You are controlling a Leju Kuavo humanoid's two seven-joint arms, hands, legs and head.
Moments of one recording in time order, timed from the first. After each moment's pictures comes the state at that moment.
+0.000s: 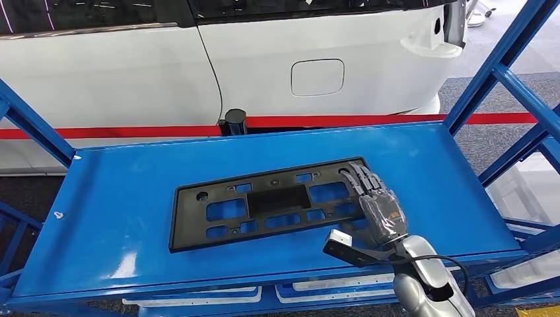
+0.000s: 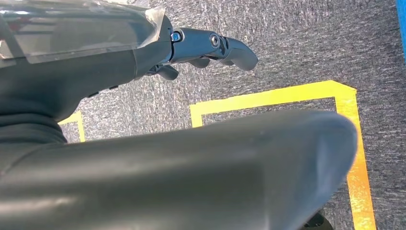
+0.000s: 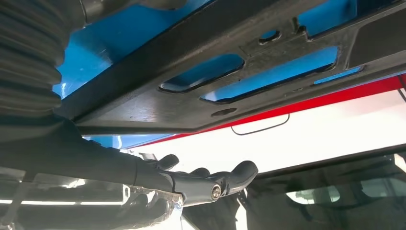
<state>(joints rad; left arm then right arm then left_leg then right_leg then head) -0.08 -0.13 0.81 -0.18 -0.81 0.15 -0.20 -0.15 -0.29 0.37 -1.51 1.04 -0.18 -0.05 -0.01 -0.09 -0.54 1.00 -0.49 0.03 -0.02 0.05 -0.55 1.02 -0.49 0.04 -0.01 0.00</state>
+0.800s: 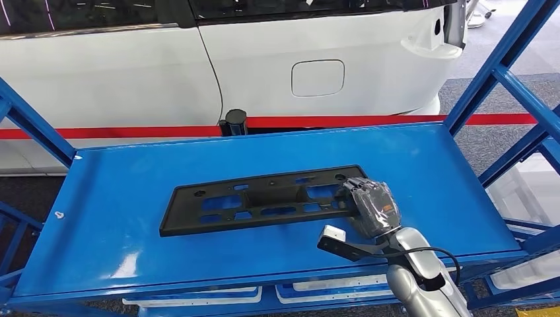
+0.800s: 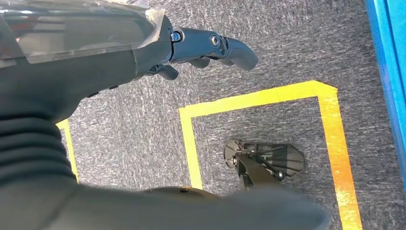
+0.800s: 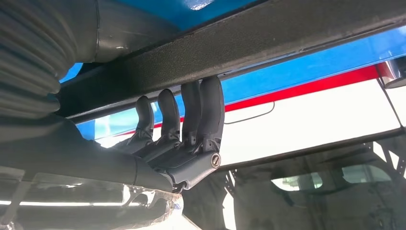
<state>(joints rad) -0.08 -0.13 0.79 -0.18 -0.82 0.14 -0.25 -0.21 -0.26 0.38 -1.44 1.04 -0.20 -0.09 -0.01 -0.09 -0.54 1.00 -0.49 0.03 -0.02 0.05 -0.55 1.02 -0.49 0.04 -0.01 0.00</state>
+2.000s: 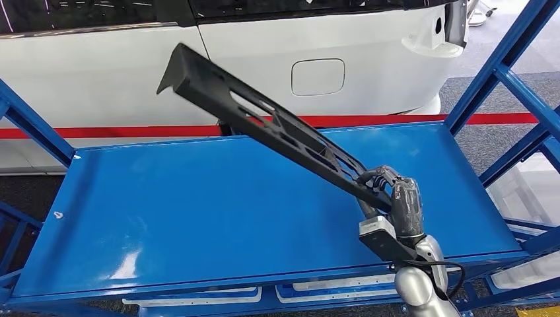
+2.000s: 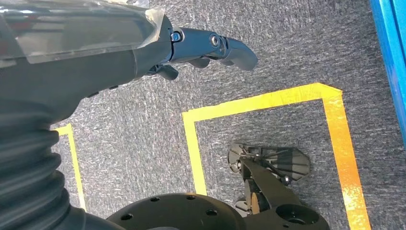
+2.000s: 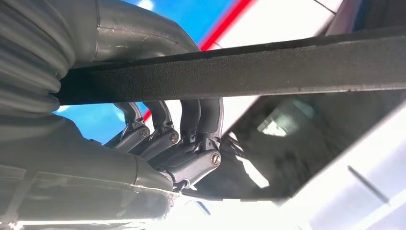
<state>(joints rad) -0.07 -0.12 0.77 -0.18 -0.81 0.15 -0.25 -0.12 -0.18 0.25 -1.60 0.59 -0.38 -0.26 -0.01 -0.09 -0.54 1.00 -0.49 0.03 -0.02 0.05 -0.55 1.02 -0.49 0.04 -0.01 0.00</state>
